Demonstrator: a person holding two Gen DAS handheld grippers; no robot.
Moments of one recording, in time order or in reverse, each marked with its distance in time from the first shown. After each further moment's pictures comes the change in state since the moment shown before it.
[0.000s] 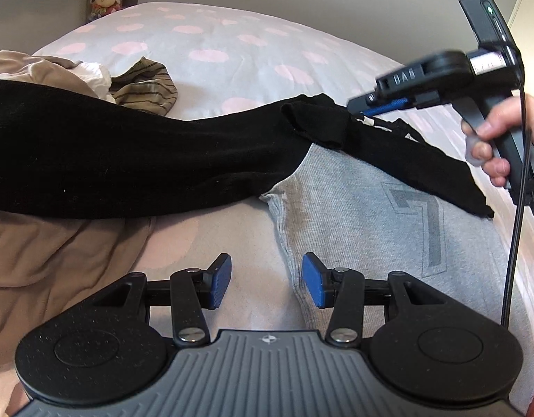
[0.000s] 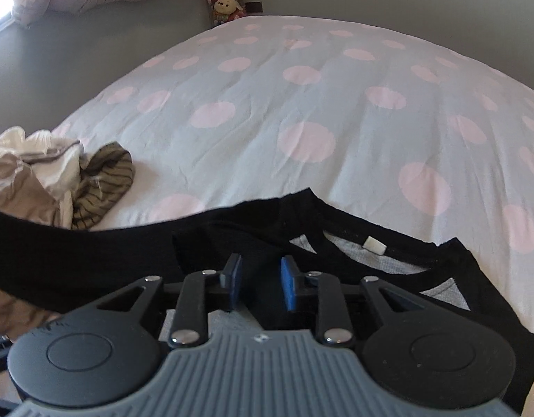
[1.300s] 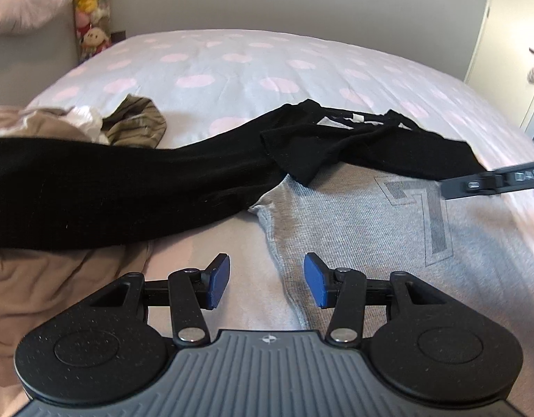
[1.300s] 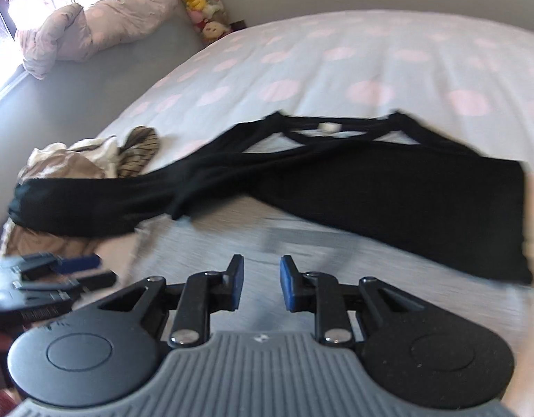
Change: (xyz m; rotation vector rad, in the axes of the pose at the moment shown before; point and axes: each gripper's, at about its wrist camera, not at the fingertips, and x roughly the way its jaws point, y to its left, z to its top) left arm -0.006 -0.036 -0.005 0.171 -0.058 0.094; right arm -0.109 -0.049 -0.145 0.192 -0.118 0.054
